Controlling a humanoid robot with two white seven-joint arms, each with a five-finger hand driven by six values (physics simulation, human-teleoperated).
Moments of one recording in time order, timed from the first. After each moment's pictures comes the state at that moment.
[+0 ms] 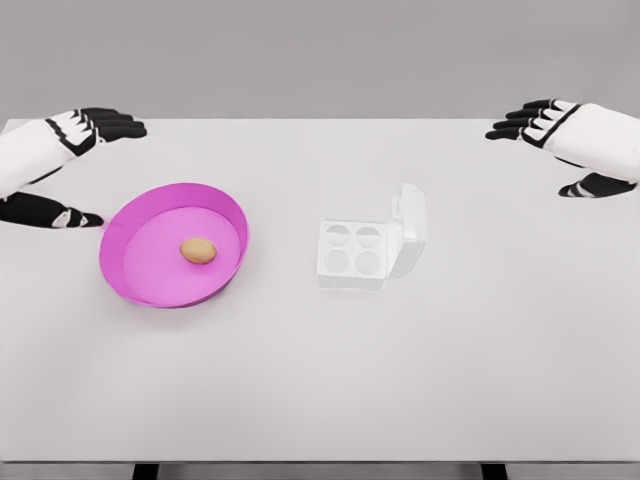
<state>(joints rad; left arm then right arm) -0.22 0.82 0.04 -1.70 -0.03 -0.61 -0.61 -0.42 -0.85 0.14 -1.61 0.37 -0.61 0.61</state>
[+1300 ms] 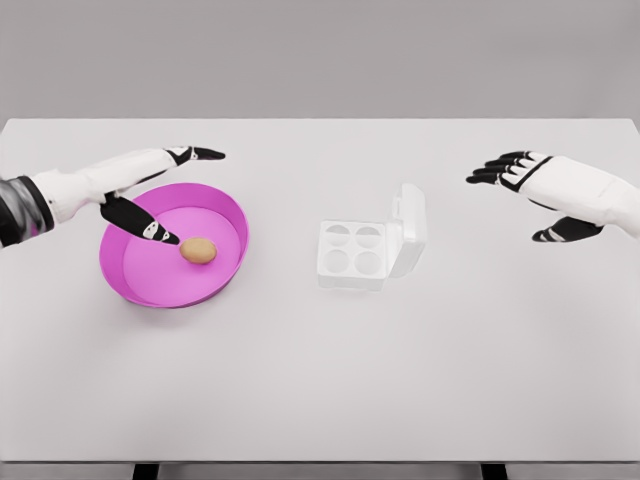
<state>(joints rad) -0.43 0.79 -0.38 -1.76 0.00 0.02 -0.61 -0.30 -0.77 0.12 -1.57 0.37 -0.61 0.61</state>
